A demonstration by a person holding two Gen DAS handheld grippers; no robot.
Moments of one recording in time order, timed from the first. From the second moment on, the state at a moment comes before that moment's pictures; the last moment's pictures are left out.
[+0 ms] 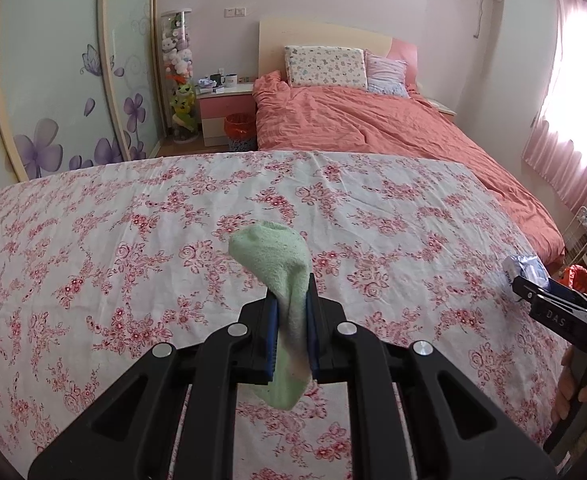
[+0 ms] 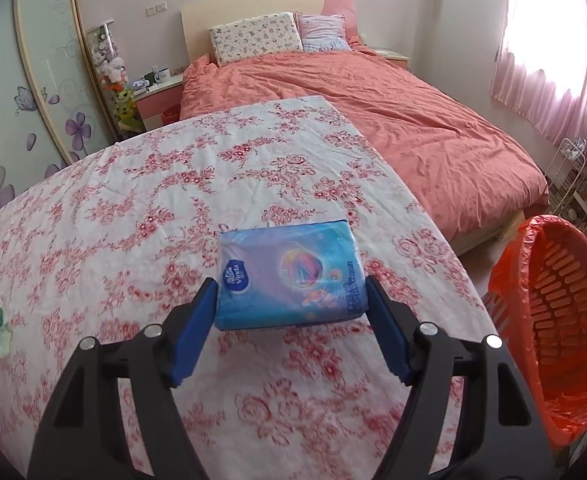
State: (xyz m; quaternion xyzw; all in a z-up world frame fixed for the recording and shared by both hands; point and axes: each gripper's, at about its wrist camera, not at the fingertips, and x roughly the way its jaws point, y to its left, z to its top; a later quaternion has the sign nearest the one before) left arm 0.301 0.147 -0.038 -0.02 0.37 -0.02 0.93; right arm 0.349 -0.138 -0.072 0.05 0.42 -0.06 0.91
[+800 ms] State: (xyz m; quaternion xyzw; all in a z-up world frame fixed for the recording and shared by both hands) left arm 0.267 0.091 0.004 0.02 0.33 -0.07 0.94; right arm 0.262 -0.160 0.002 0.06 0.34 -0.03 0.94
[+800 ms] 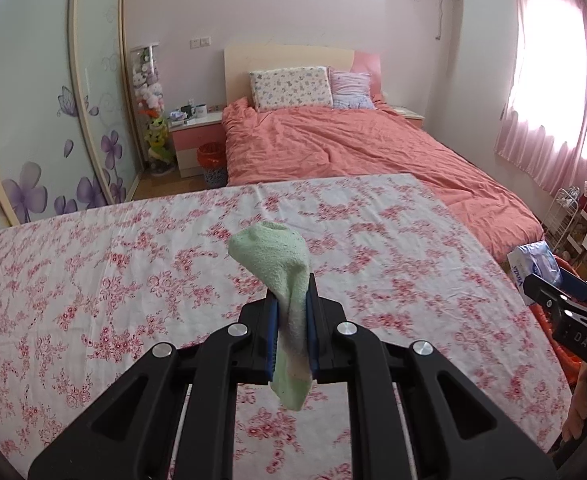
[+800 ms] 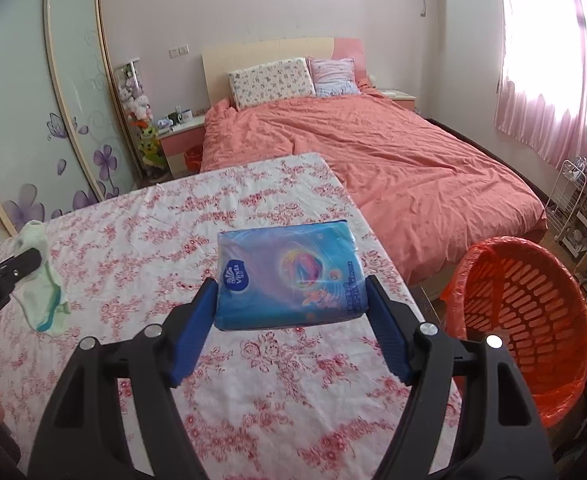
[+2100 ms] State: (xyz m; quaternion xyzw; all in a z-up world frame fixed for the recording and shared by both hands) left arm 0.225 -0.141 0.030 0.07 0.29 -0.29 0.91; right arm 0.154 -0.347 0.033 0.10 0.27 -0.17 0.94
